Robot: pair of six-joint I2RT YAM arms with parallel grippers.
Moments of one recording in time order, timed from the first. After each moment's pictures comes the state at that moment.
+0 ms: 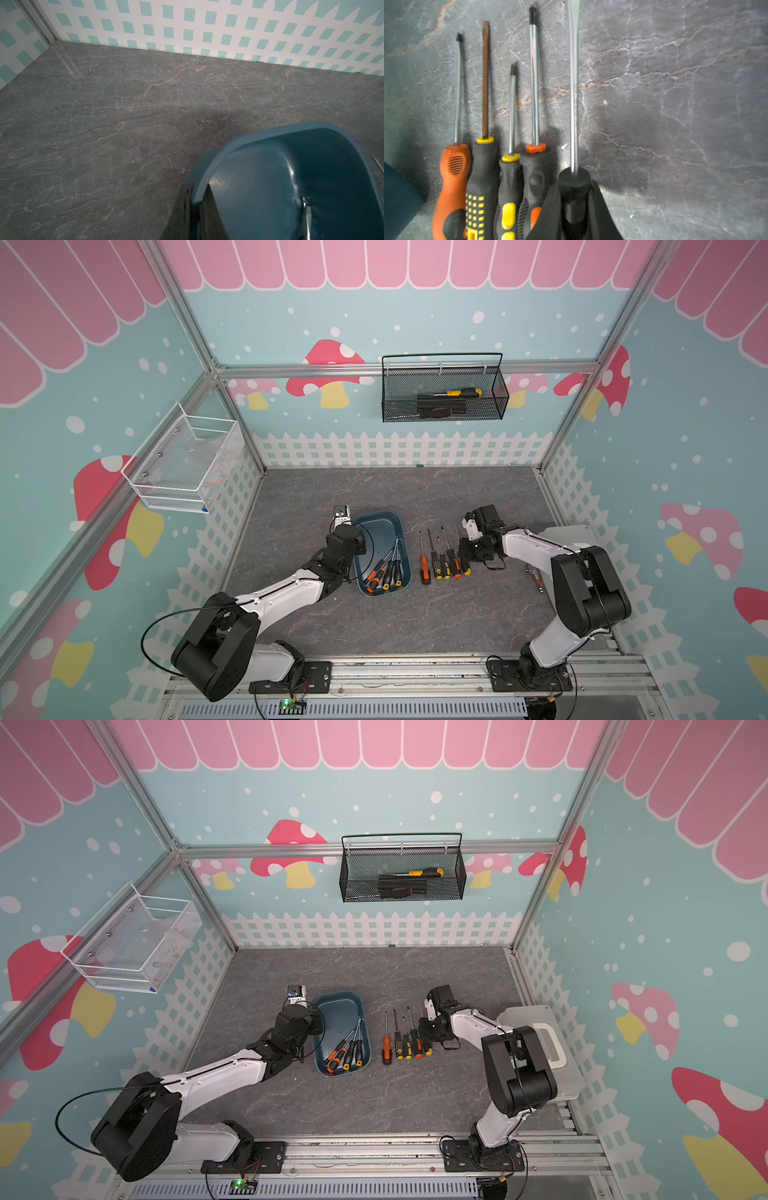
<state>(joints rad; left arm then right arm) -0.53 1.34 0.62 0.22 -0.43 -0.34 0.27 1.67 0.93 -0.44 -0.19 0.22</state>
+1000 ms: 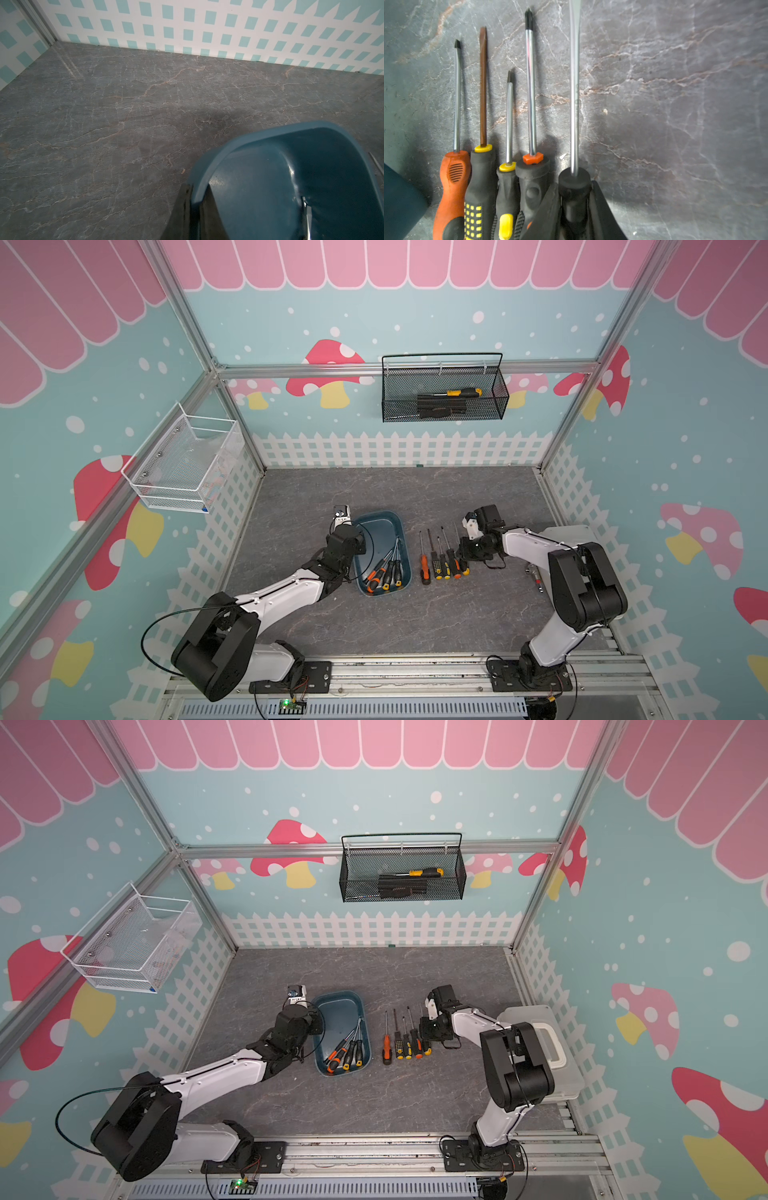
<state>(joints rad) -0.53 1.34 0.62 0.22 -0.43 -0.34 0.24 1.70 0.93 -0.41 -0.24 0.22</state>
